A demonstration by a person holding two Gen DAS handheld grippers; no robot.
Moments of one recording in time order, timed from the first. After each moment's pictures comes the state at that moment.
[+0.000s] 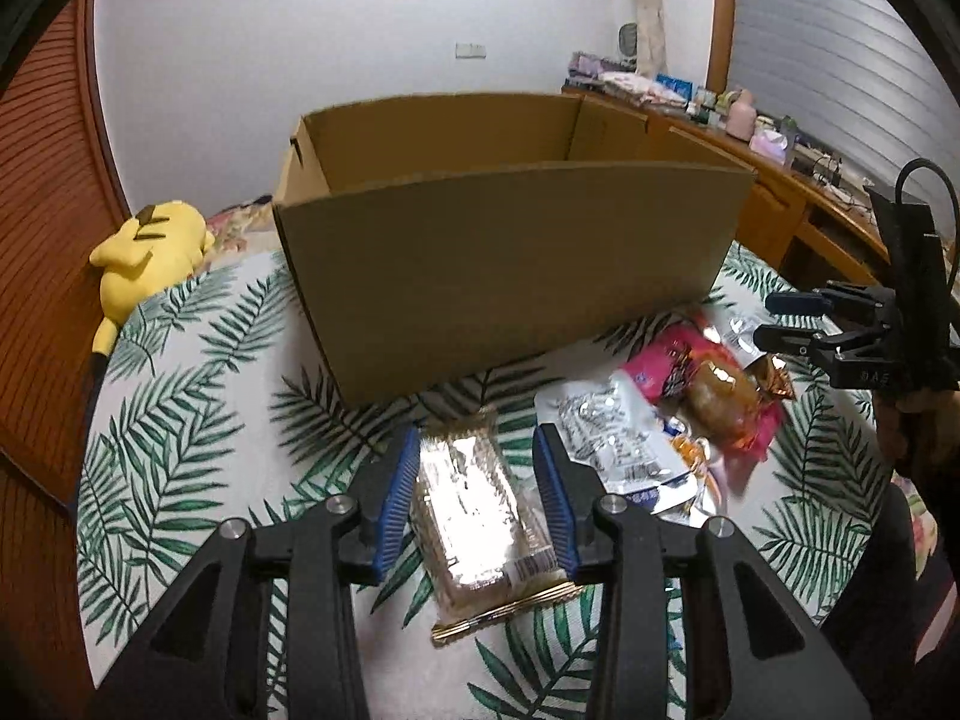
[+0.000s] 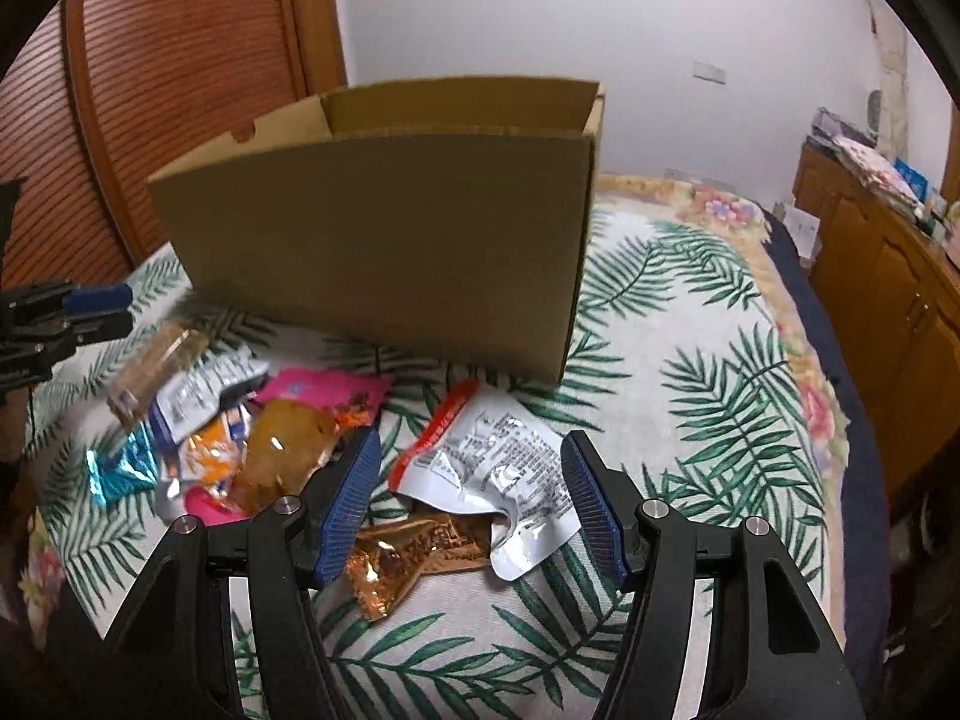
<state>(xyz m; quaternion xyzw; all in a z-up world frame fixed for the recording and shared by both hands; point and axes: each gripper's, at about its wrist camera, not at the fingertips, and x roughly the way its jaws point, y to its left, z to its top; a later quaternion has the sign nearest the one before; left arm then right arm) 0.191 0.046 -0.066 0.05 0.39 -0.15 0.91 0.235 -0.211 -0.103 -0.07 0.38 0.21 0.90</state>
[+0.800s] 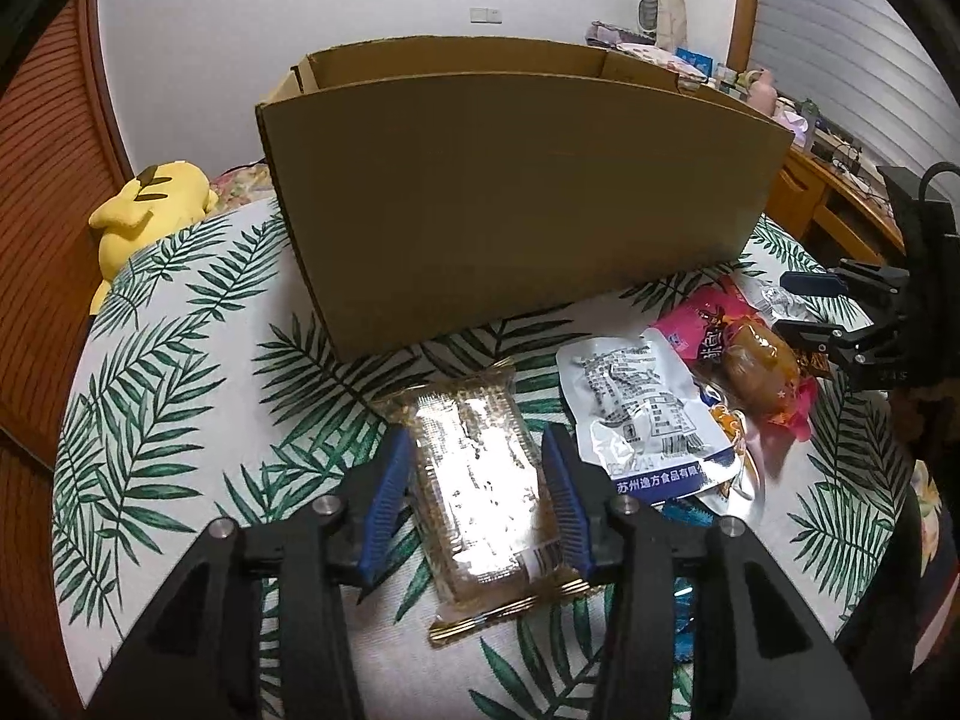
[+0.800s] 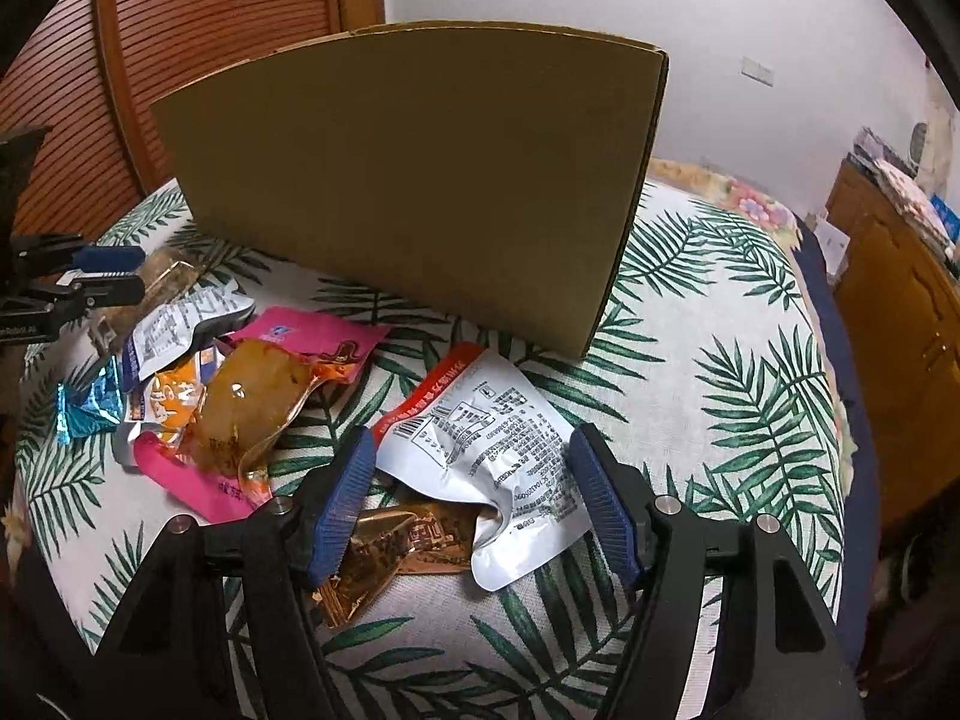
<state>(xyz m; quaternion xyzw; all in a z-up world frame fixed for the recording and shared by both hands) 0.203 0.047 -0.091 0.04 0.42 -0.14 0.89 0.247 -0.205 -0.123 -0.12 0.40 0.24 0.87</state>
